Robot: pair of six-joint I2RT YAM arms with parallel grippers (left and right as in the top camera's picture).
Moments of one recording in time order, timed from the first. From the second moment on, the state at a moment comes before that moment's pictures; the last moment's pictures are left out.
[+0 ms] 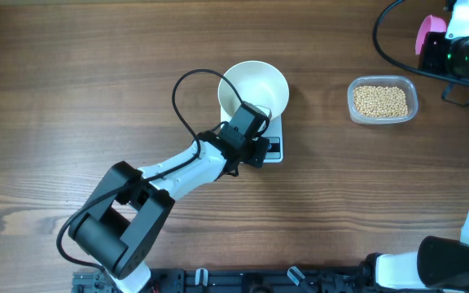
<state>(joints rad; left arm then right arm) -0.68 1.82 0.99 -0.20 0.07 -0.29 -0.17 1.60 1.84 -1.15 0.05 -0.06</state>
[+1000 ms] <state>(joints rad) -0.68 1.82 0.99 -0.21 0.07 -0.29 -0.17 1.60 1.84 -1.15 0.05 -0.06</state>
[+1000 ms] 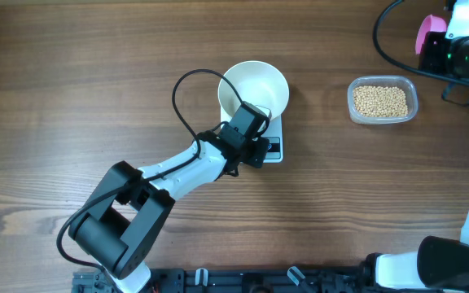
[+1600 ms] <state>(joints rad) -0.68 1.82 0.99 -0.21 0.07 -0.29 -0.17 1.60 1.84 -1.13 0.05 -0.06</state>
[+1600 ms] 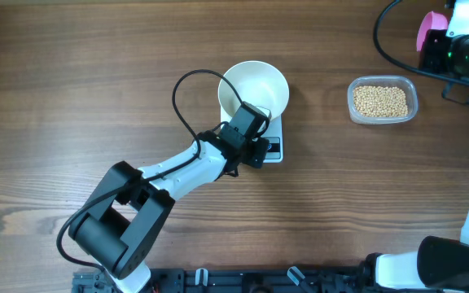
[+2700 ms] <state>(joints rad) -0.68 1.80 1.00 -0.28 0.10 -0.31 -0.17 1.60 1.84 -1.13 0.05 -0.06</state>
